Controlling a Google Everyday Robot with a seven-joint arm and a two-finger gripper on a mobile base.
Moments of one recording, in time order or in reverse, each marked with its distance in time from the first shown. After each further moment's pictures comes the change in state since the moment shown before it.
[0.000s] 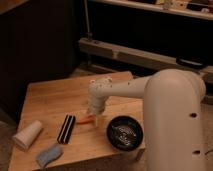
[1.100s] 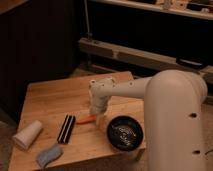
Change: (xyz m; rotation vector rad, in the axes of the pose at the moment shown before) arm 0.010 0.002 0.002 0.002 -0.005 0.050
